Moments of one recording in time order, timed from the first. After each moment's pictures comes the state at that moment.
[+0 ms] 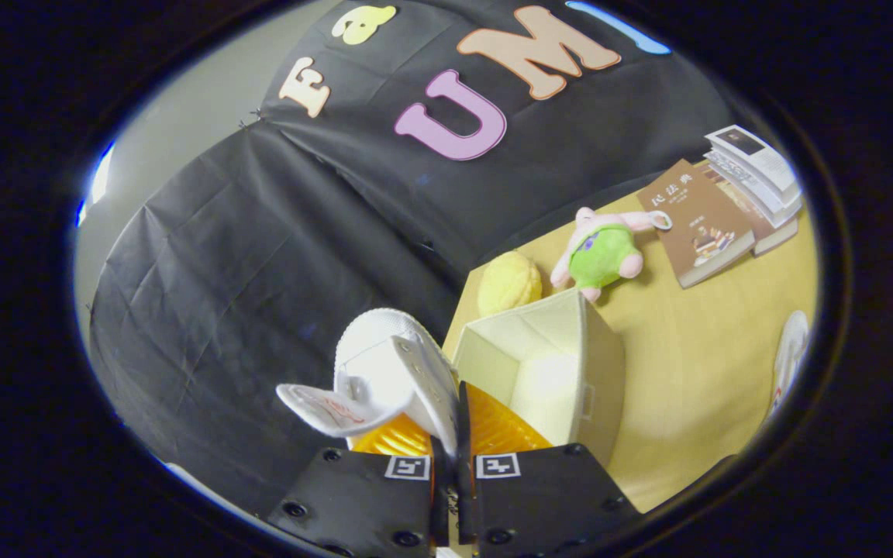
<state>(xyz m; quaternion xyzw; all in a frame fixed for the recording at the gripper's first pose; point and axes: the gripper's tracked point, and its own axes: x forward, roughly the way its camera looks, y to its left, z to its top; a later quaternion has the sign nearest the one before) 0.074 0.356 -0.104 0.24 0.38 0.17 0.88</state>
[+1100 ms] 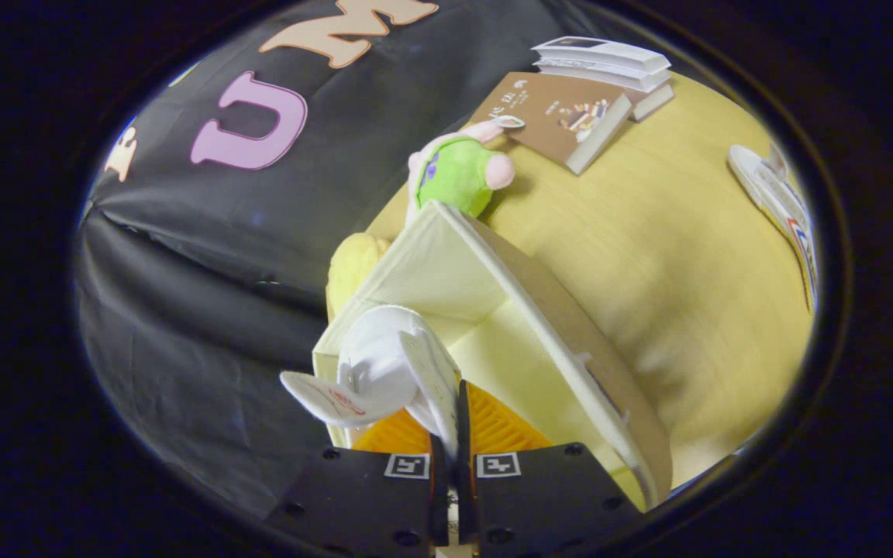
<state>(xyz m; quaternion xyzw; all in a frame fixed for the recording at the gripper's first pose) 0.118 0.338 -0.262 0.31 0.45 -0.14 0.83</state>
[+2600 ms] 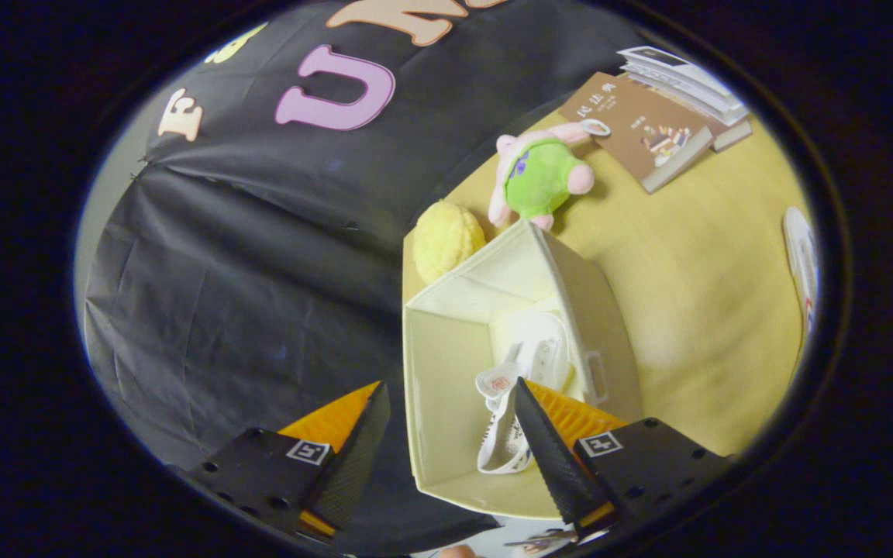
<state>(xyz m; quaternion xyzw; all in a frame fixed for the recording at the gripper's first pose) 0.089 0.331 -0.157 0.30 0.49 0.08 0.81</state>
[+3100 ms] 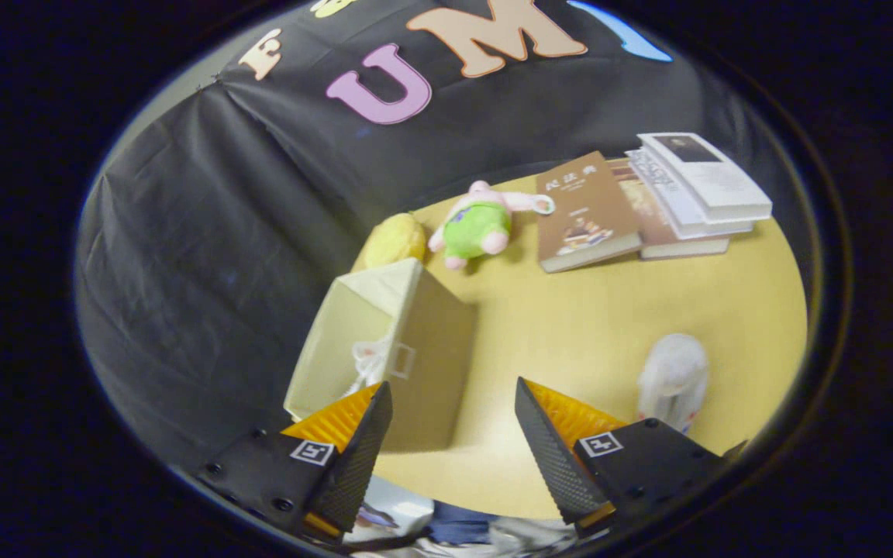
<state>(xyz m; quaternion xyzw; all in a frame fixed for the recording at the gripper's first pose) 0.030 0.126 -0.136 0.05 0.48 0.07 0.87</state>
